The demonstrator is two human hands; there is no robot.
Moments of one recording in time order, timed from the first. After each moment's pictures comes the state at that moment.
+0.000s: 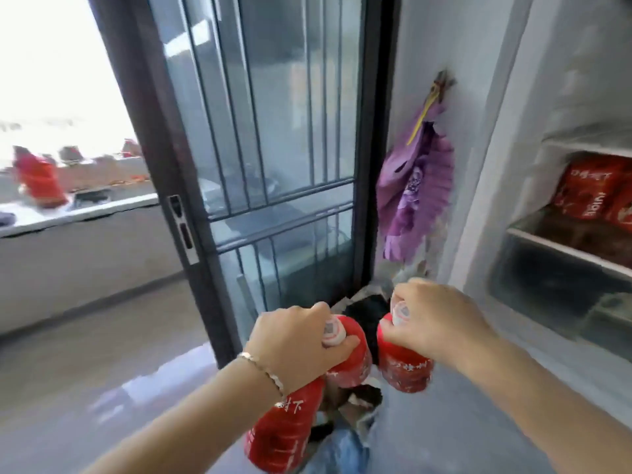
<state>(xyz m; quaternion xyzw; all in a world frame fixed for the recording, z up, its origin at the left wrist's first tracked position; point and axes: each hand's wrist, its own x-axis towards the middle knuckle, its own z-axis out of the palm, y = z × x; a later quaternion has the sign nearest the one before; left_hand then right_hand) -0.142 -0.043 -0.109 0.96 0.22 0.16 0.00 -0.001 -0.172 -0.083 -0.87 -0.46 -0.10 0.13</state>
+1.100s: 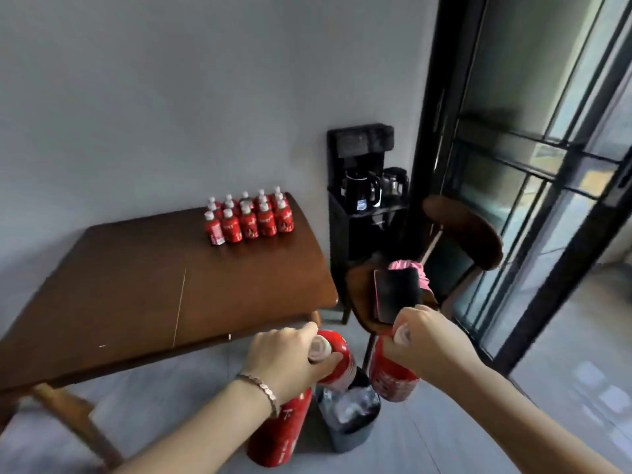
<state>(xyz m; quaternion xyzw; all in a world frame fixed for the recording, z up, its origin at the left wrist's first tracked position) -1.140 -0.381 -0.209 0.35 0.93 0.07 -0.06 -1.056 -0.189 -0.178 -0.20 -0.96 0.16 0.05</state>
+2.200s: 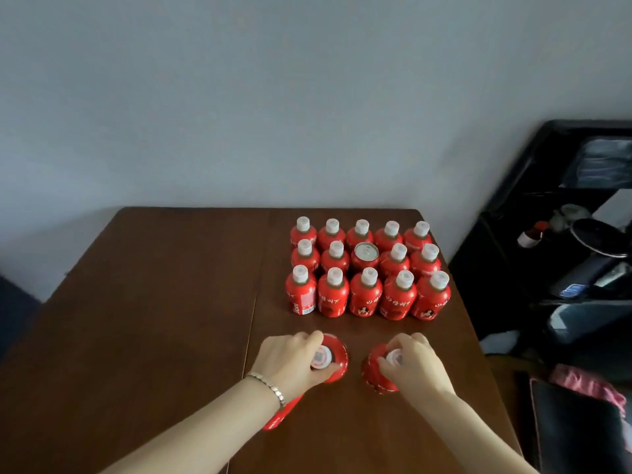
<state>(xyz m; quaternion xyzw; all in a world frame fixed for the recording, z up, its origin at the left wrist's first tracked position) -1.730 -0.490 -0.322 0.25 0.97 0.04 0.07 -1.690 -0.287 -0.324 -0.18 -0.93 0.29 -0.12</state>
